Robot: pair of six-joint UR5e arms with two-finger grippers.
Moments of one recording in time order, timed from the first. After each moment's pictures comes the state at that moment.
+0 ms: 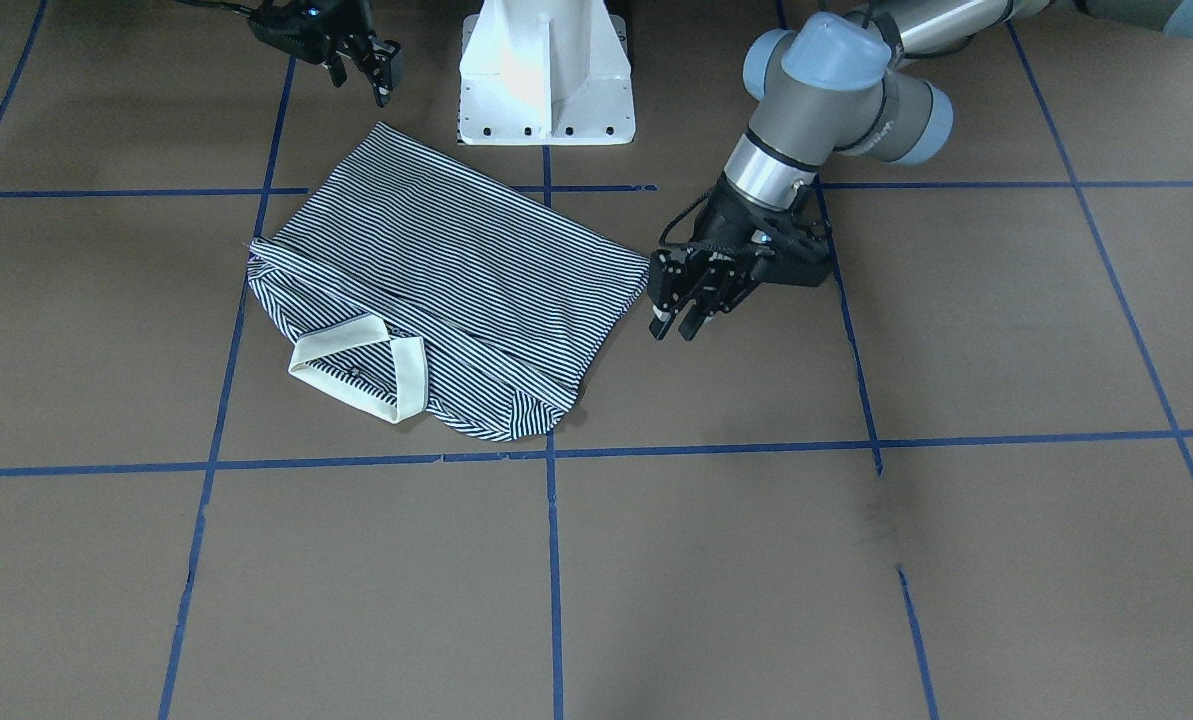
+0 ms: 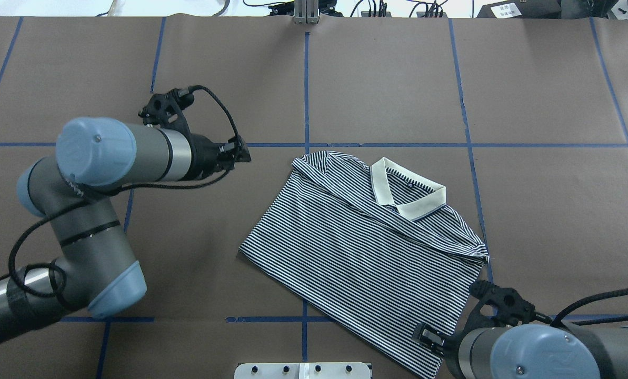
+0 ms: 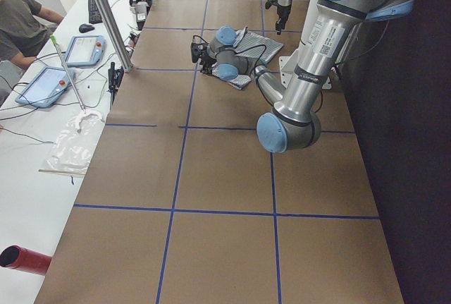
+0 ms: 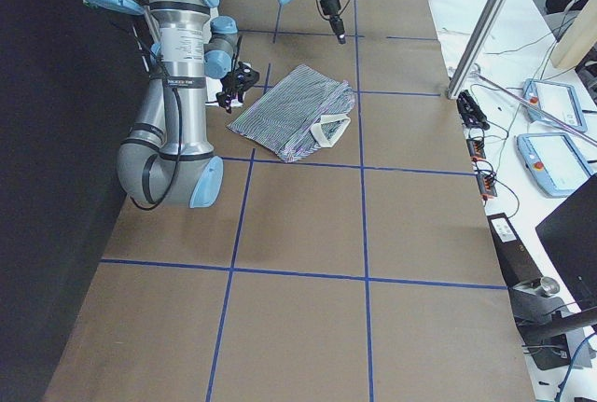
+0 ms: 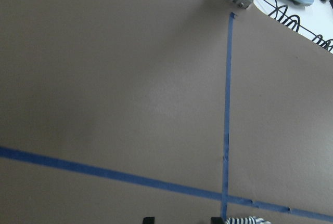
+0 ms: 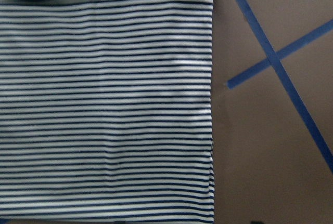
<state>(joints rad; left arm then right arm) -0.55 -2.01 -1.84 -2.07 -1.73 -1.61 0.08 -1.49 2.38 -1.73 1.61 2.06</state>
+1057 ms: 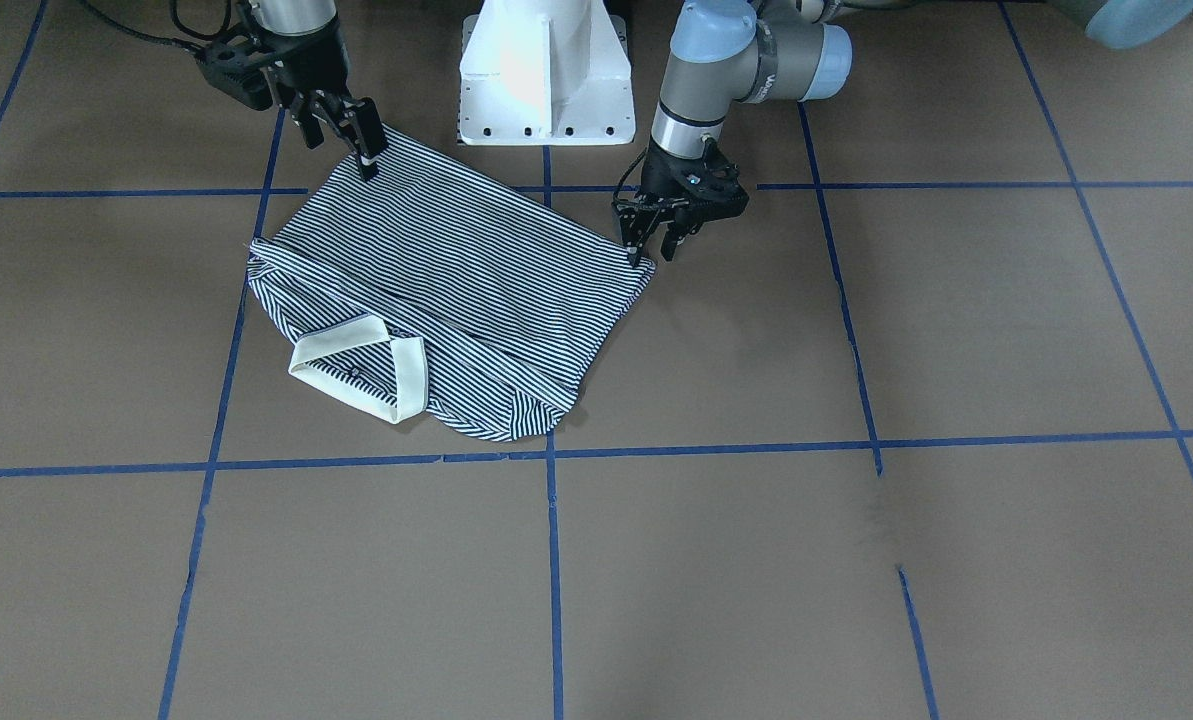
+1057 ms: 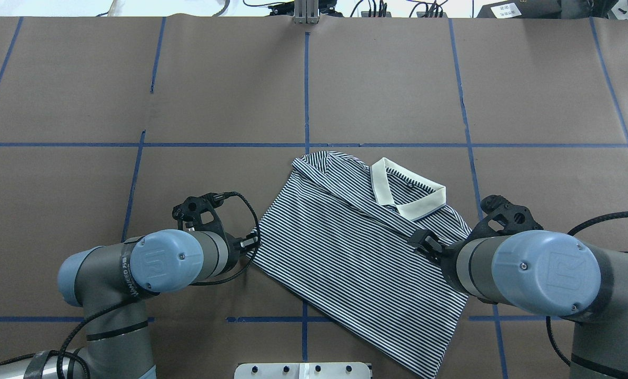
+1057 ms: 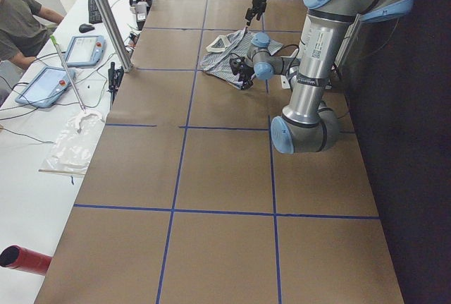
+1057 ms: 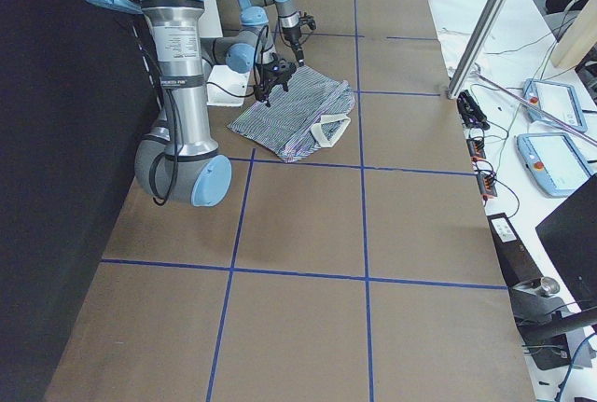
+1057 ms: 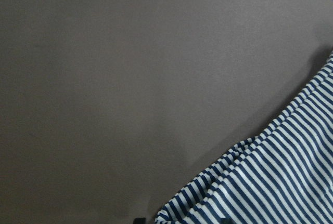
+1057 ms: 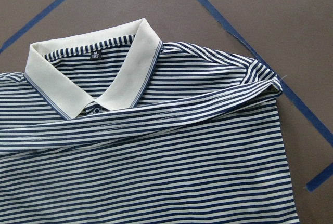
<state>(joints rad) -0.30 -1.98 -1.83 -1.85 -1.56 -1.71 0.31 -1.39 2.31 -1.73 1.60 2.05</state>
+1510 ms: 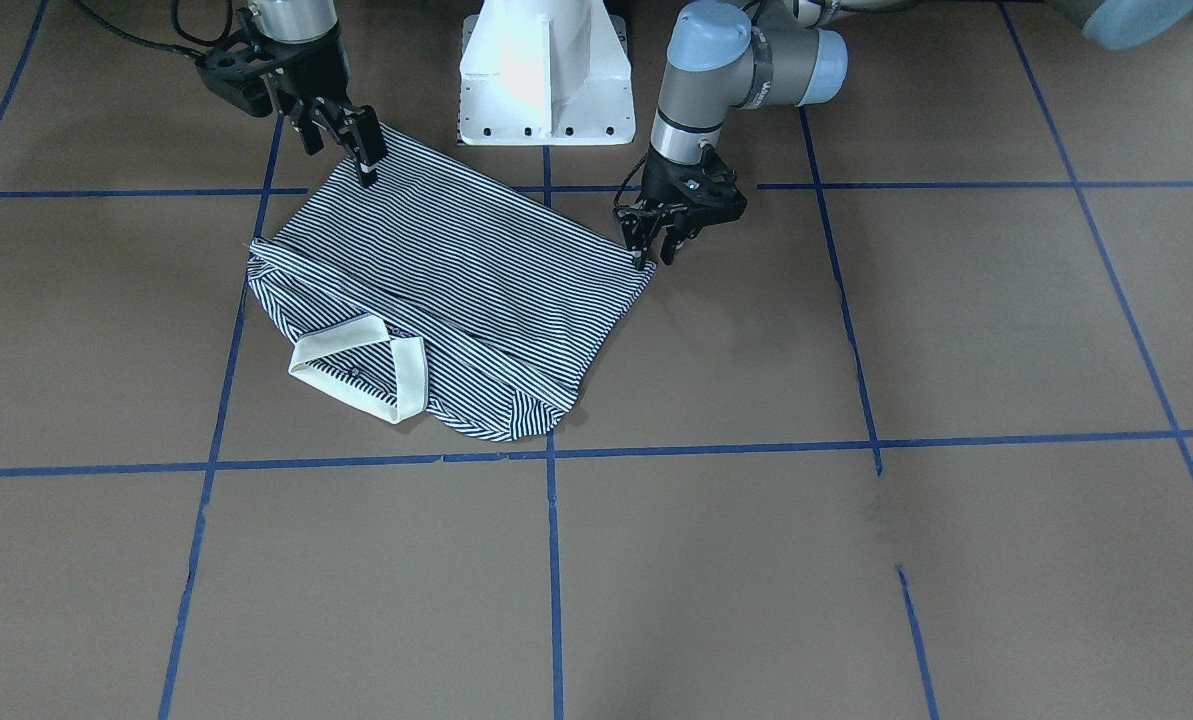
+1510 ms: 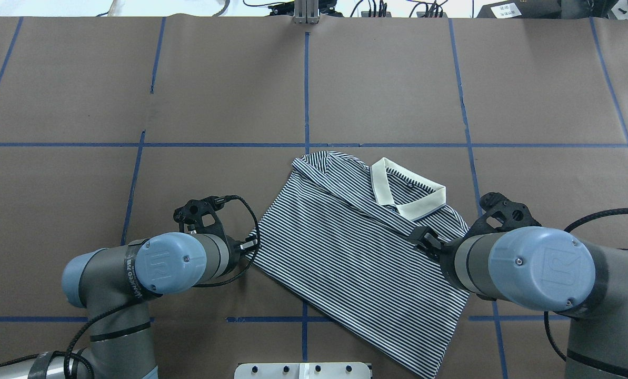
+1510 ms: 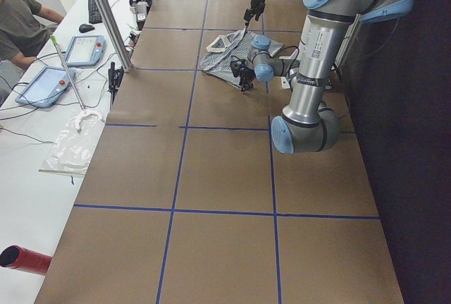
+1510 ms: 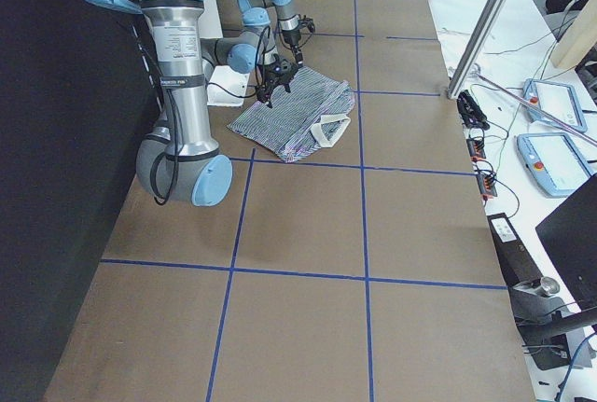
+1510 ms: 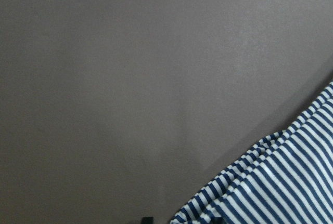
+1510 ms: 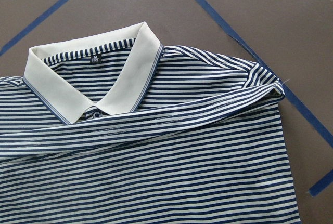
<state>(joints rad) -0.30 -1.98 -1.81 -1.85 -1.55 -1.71 0.32 -1.38 2.30 -1.73 1.60 2.05</state>
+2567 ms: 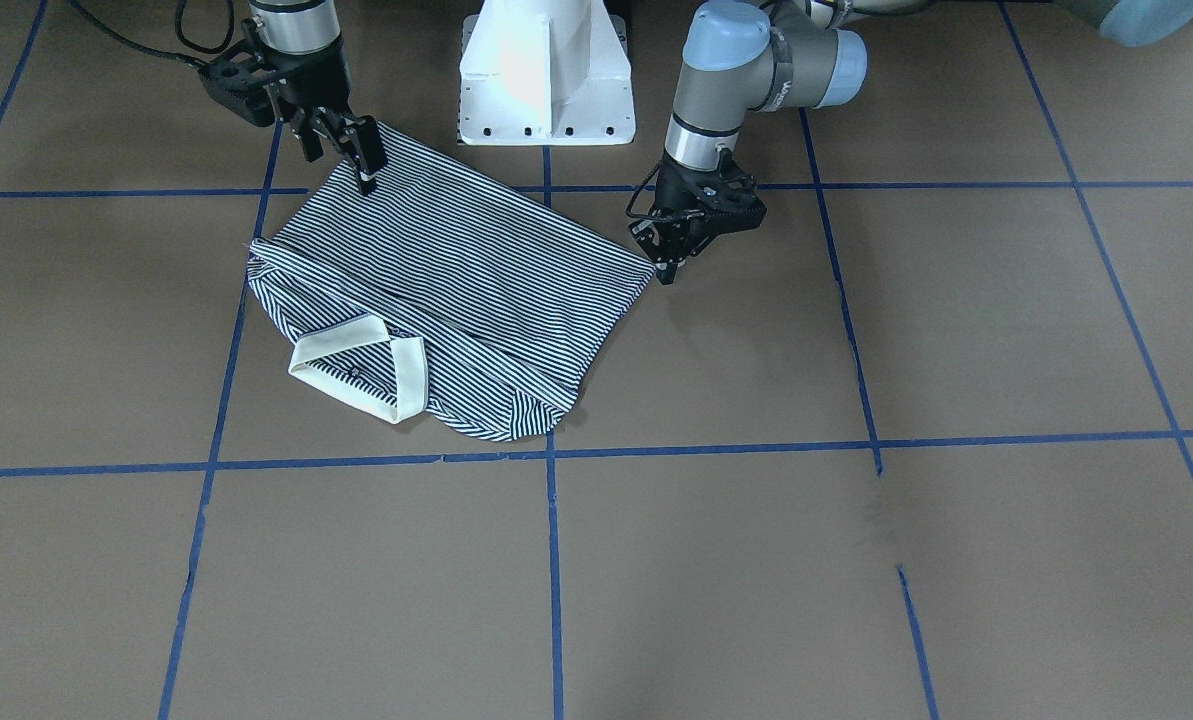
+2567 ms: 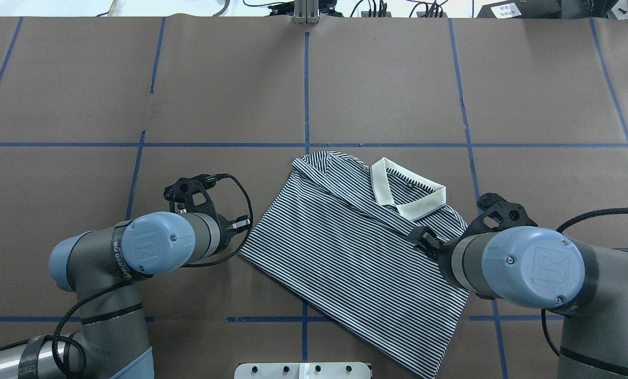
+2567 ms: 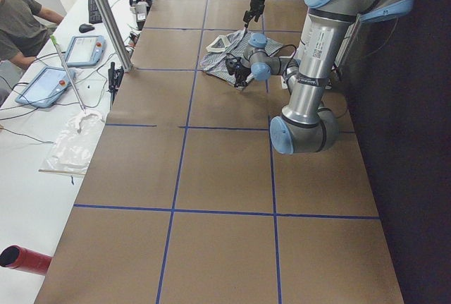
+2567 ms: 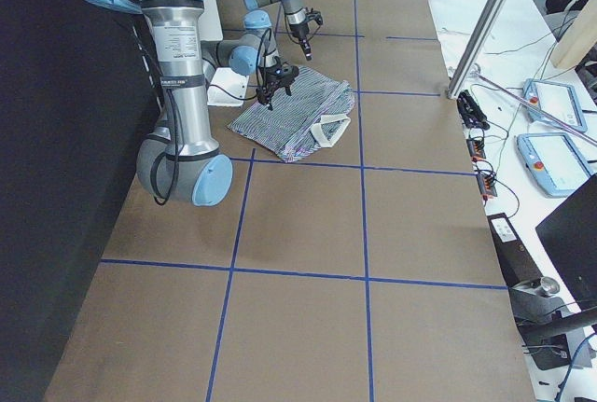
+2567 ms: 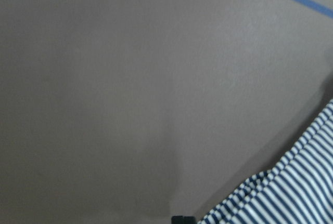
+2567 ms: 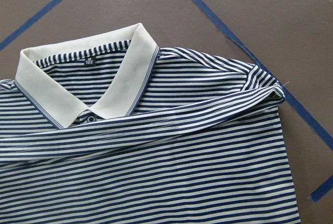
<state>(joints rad) -0.36 -1.98 -1.83 -1.85 -1.53 -1.65 0.32 -1.38 2.28 -1.72 1.60 2.05</state>
